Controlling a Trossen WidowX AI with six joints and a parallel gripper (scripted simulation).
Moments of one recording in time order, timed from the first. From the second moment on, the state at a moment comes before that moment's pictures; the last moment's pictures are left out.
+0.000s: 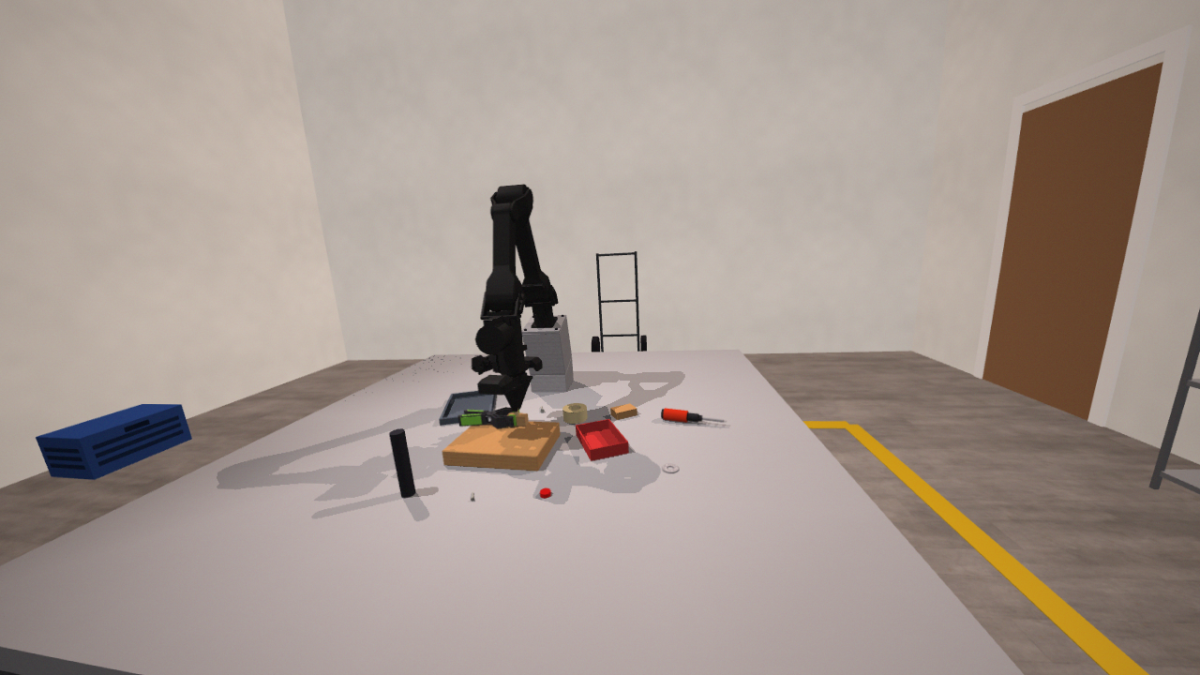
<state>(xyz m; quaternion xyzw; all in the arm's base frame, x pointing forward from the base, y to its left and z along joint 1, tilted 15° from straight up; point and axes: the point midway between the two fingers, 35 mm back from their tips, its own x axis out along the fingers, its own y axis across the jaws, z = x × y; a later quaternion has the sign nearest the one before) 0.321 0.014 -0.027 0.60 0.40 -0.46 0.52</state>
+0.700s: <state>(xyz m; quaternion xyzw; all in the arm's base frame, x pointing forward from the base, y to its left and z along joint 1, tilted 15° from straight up) 0.321 0.014 -0.026 0.42 0.52 -0.32 0.67</state>
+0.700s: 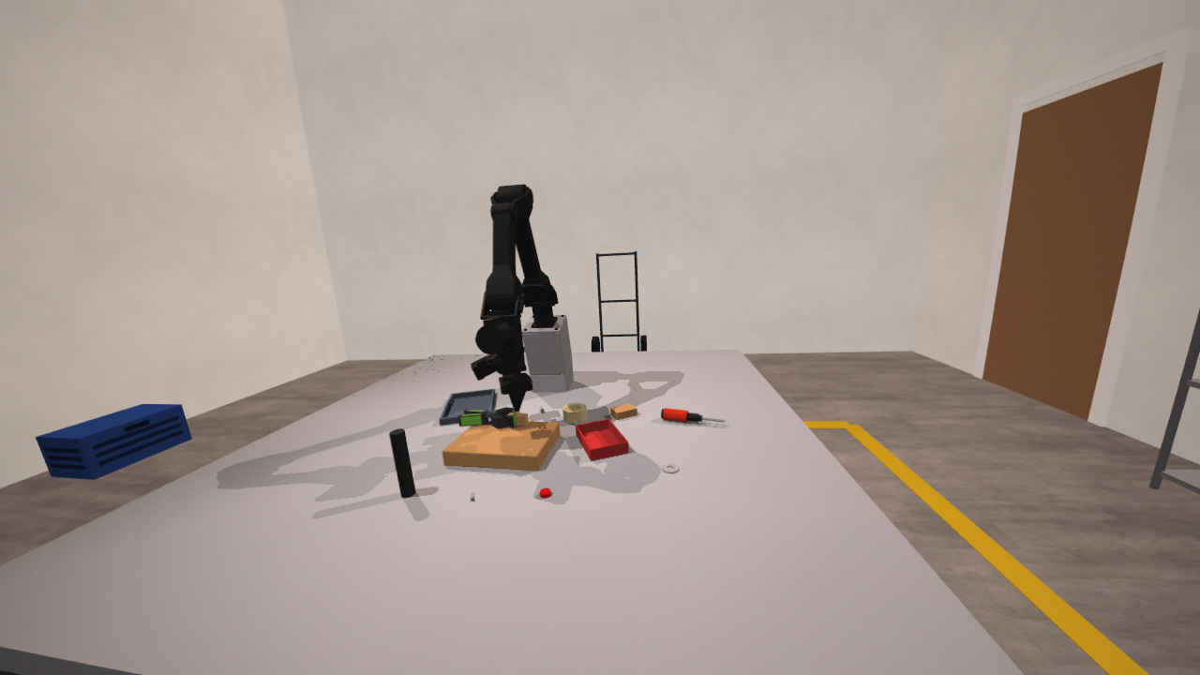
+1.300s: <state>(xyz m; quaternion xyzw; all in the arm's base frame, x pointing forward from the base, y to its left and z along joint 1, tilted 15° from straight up) 0.321 0.014 -0.026 0.35 0.55 -0.27 0.71</state>
